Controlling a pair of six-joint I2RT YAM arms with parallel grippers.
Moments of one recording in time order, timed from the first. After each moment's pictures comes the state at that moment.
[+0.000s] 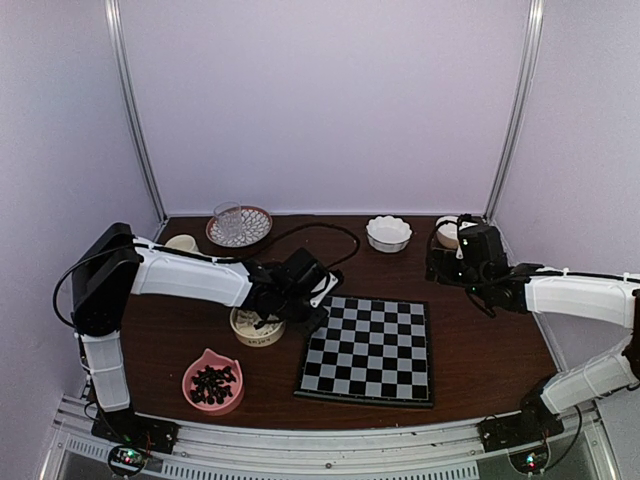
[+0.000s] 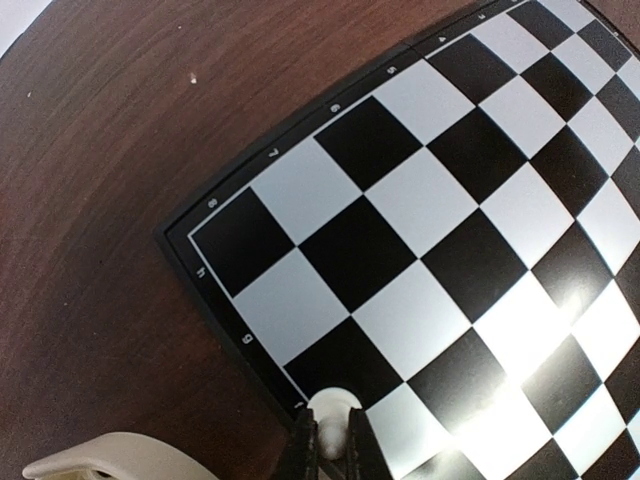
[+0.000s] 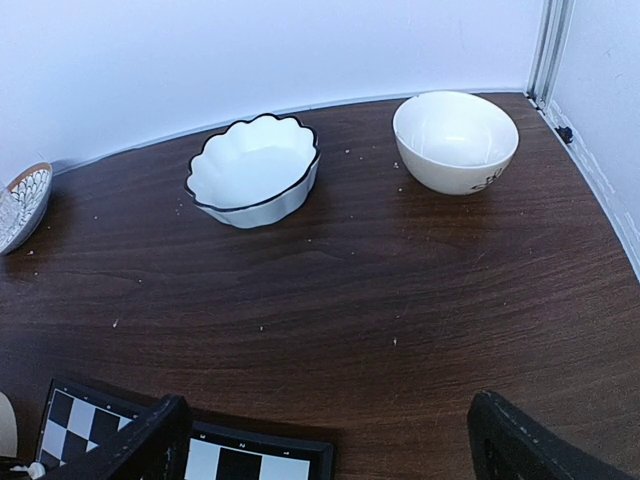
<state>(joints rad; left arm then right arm) -0.98 1.94 1.27 -0.31 -0.17 -0.10 0.53 1.27 0.70 0.01 0.41 0.45</state>
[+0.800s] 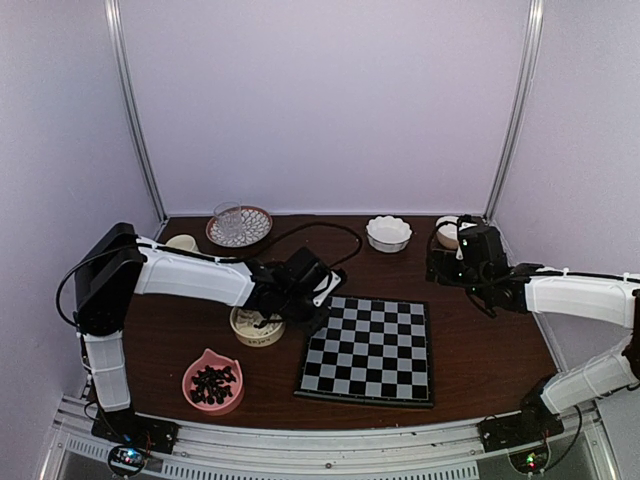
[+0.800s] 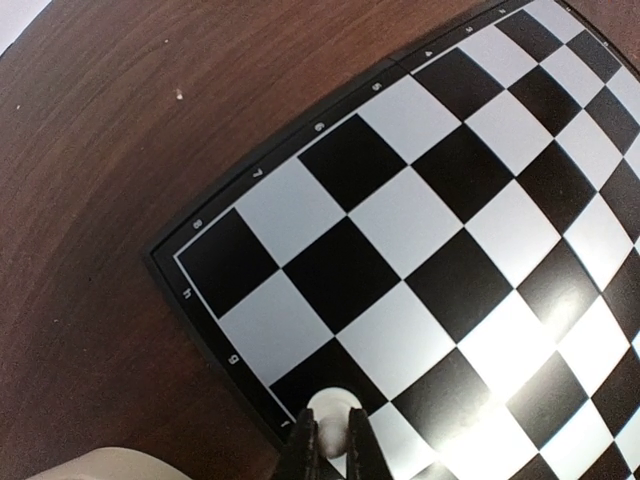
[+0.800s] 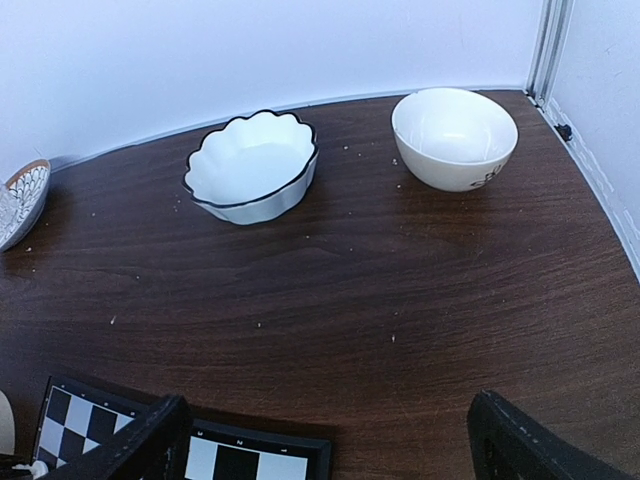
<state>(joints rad) -0.98 1.95 1.29 -0.29 -0.14 -0.10 0.53 1.27 0.70 0.00 0.41 0.45</state>
